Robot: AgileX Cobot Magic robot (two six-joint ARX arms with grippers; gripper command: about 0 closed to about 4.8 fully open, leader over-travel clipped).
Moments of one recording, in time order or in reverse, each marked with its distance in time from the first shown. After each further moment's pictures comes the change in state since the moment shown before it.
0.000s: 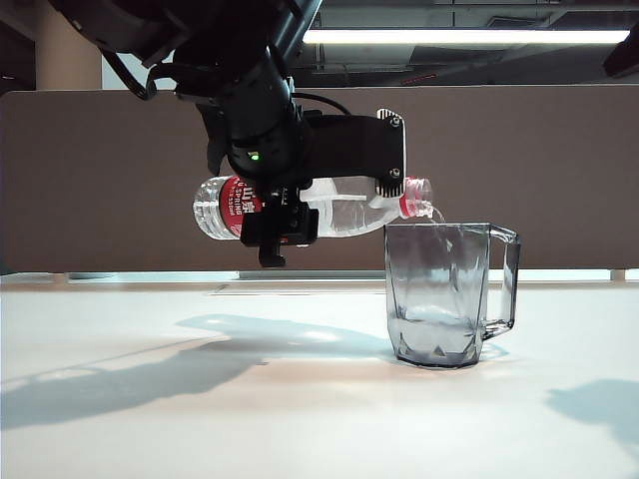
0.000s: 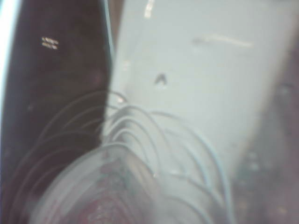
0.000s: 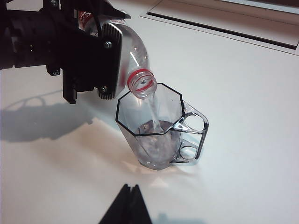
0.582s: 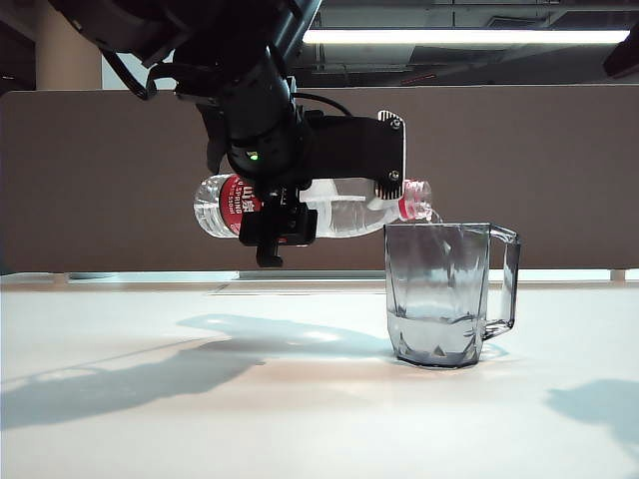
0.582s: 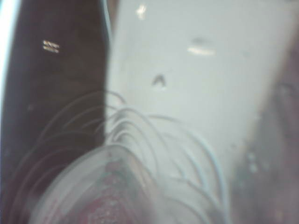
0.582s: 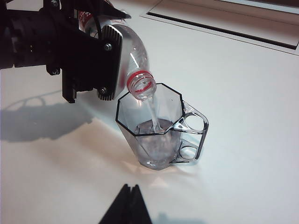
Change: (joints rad) left arm 0.000 0.000 0.000 0.000 0.000 0.023; right arm 0.000 0.000 0.000 0.000 0.000 0.000
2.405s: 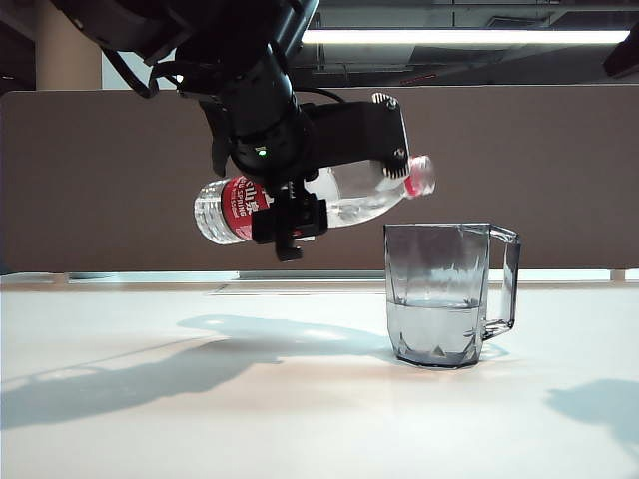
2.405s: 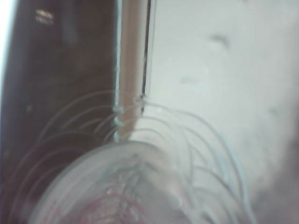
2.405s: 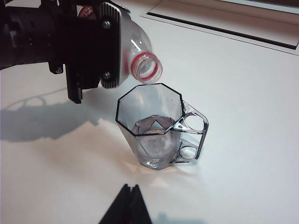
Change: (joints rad) left arm 0.000 0.000 0.005 0.018 0.001 -0.124; right arm 0.000 0.000 0.000 0.000 0.000 0.000
